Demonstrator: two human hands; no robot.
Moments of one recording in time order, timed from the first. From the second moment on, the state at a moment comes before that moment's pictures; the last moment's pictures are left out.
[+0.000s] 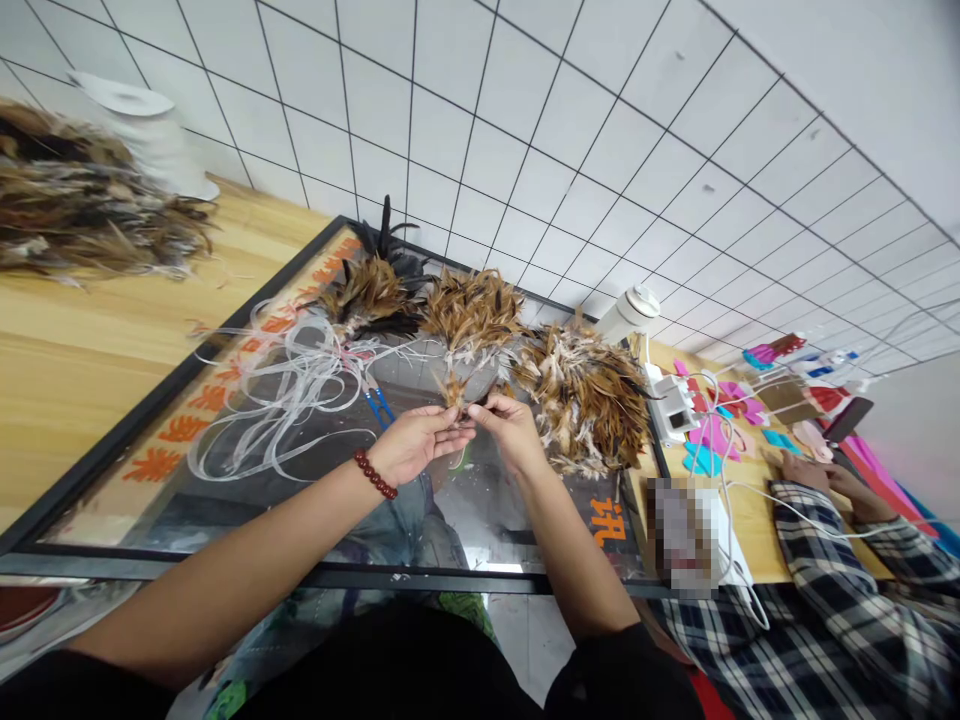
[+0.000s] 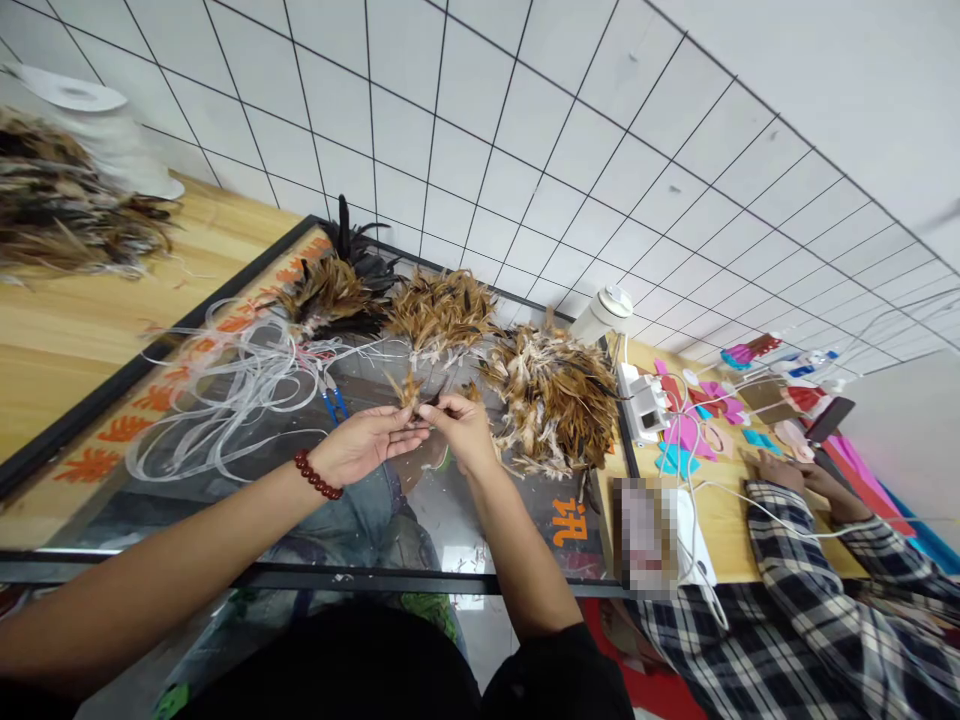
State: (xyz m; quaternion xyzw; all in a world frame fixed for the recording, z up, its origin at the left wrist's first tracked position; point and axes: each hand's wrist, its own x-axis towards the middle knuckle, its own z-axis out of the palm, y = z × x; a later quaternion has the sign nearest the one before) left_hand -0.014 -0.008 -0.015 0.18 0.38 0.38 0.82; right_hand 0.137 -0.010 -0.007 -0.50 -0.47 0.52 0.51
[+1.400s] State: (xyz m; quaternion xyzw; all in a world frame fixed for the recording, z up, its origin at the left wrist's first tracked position) left_hand -0.014 -0.006 -0.018 0.14 0.34 0.44 0.82; right_hand 0.199 -0.020 0.010 -0.67 -0.71 0.04 0.22
